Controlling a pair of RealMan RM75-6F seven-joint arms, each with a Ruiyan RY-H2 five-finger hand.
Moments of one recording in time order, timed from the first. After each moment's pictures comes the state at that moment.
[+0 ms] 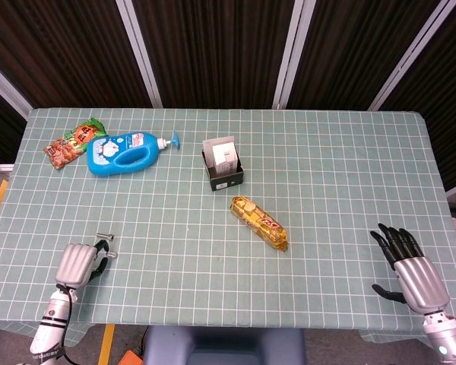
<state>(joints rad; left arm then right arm) -0.28 -1.59 -0.04 -1.17 1.48 1.31 0.18 0.09 -1.10 -0.04 -1.59 -1.67 1.47 0.02</state>
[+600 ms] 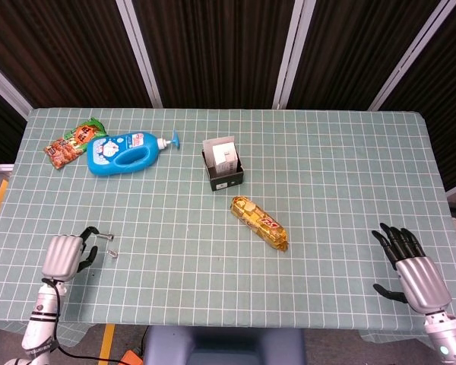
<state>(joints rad) -0.29 -1.55 -0.10 -1.18 1.45 1.36 0.11 0.09 -1.10 -0.04 -1.59 -1.67 1.47 0.03</state>
